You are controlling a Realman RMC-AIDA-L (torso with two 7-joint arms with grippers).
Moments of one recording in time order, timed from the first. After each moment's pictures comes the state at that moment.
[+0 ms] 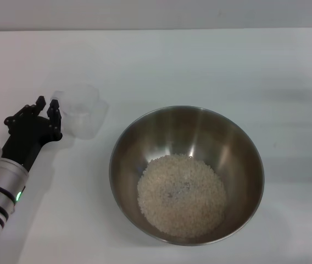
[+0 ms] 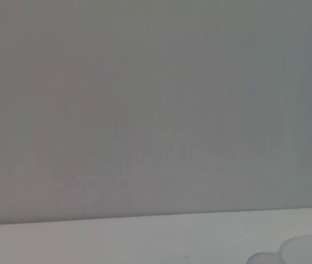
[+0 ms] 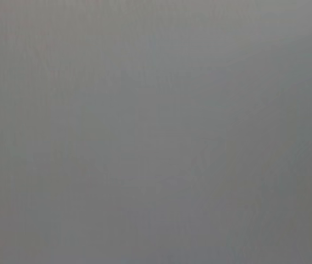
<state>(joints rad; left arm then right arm) -0.31 -2.07 -0.61 -0.41 2.14 0.99 0.03 0.37 2.03 -1.77 -0.20 0.57 -1.47 0.38</state>
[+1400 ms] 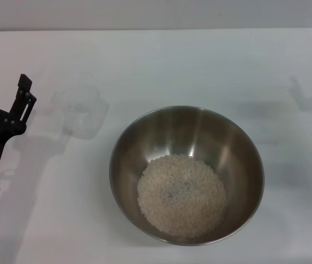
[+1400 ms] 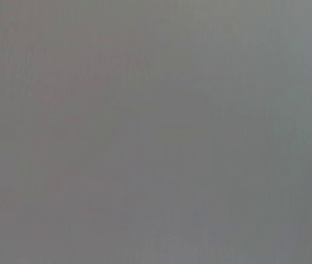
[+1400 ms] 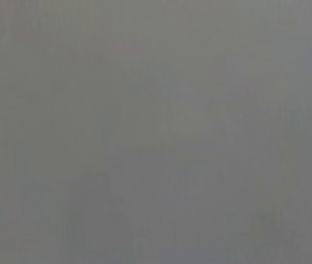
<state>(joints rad) -0.19 -2.08 -0.54 -0.38 2.15 1.49 -0.09 0.36 2.08 -1.76 -0.14 0.23 -1.39 0.37</state>
